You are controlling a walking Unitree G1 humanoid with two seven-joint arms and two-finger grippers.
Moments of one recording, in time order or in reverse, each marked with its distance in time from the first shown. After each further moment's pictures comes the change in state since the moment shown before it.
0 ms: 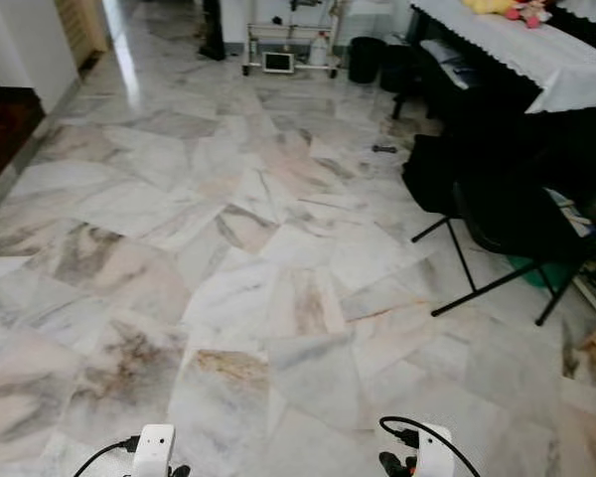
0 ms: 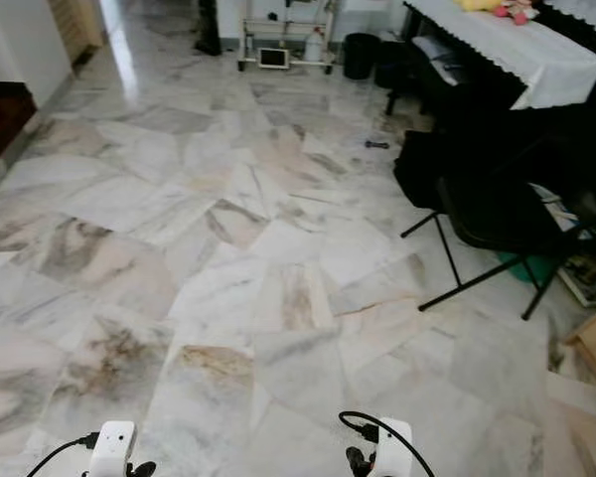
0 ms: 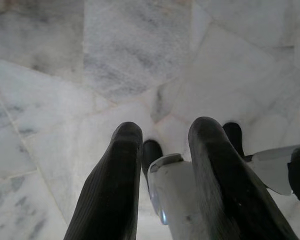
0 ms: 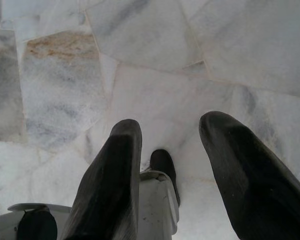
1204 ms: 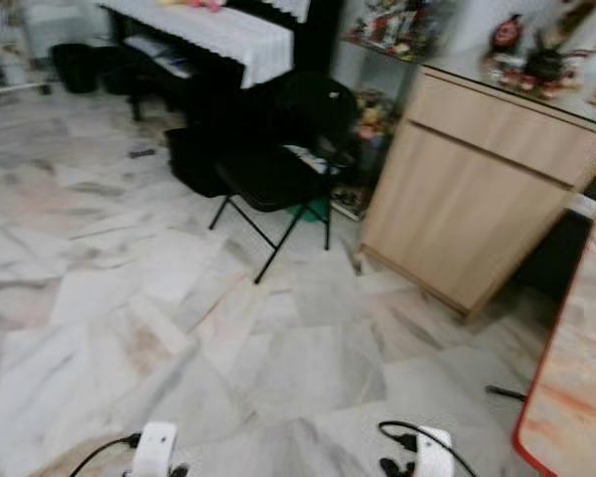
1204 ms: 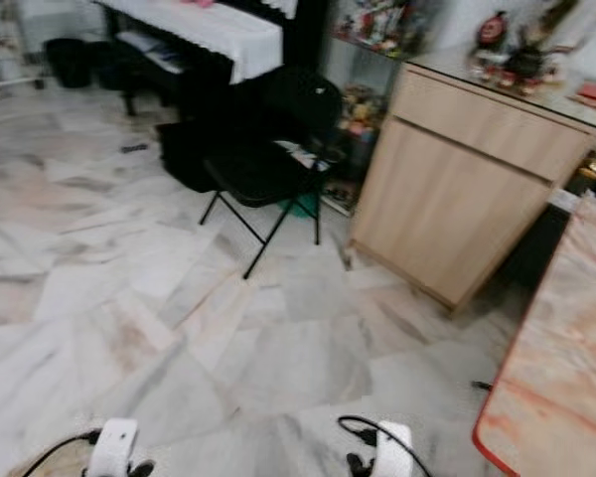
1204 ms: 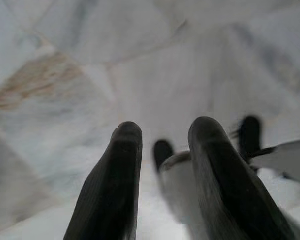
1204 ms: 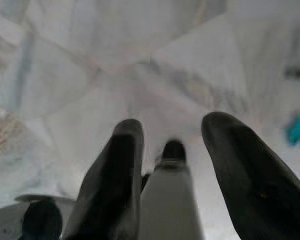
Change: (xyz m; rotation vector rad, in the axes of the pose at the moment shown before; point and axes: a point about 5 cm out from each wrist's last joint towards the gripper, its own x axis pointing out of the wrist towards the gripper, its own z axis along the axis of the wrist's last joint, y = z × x) left arm -0.001 0.006 -0.002 0.058 0.010 0.022; right arm 0.000 0.006 -0.006 0.000 0.034 0.008
